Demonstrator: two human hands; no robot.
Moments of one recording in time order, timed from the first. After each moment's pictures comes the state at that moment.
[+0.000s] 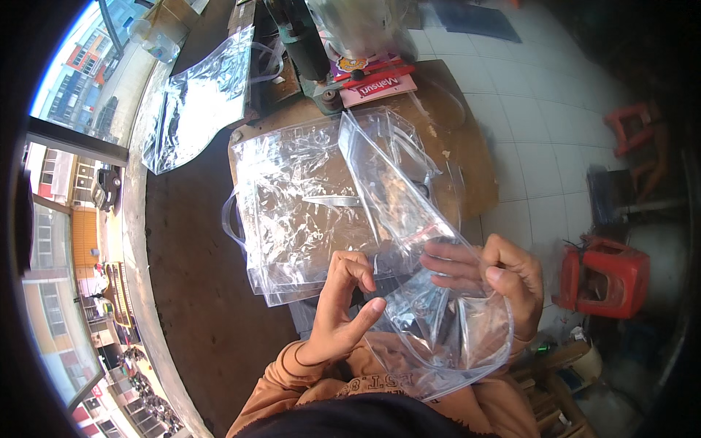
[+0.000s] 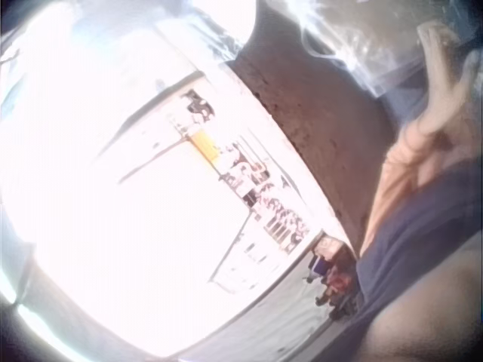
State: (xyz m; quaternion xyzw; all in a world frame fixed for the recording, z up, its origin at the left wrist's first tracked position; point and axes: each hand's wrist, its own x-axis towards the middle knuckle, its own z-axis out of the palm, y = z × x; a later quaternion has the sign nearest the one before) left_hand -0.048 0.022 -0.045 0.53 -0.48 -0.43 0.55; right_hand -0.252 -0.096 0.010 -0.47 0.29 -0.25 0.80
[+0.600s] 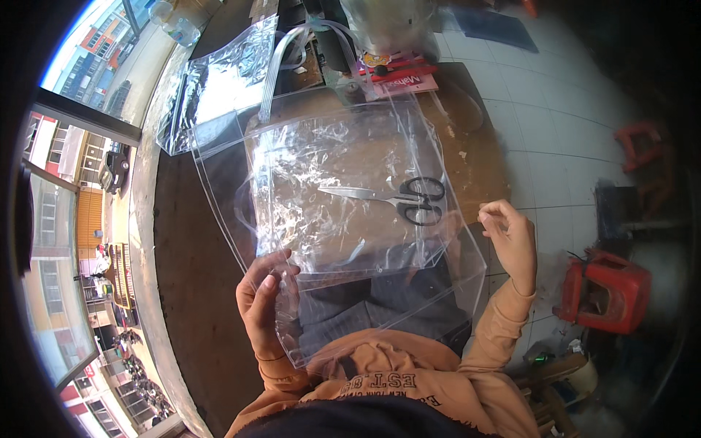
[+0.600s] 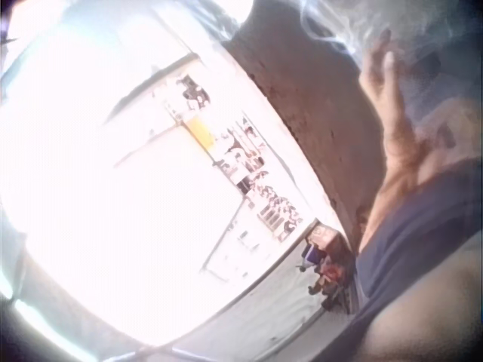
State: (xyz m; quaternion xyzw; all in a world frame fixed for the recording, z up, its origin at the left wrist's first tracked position) left_hand 0.010 0.073 -0.025 0.56 -0.23 -0.40 0.68; right_hand -0.250 -0.138 -0.066 -0.65 0.47 -0.28 0.53
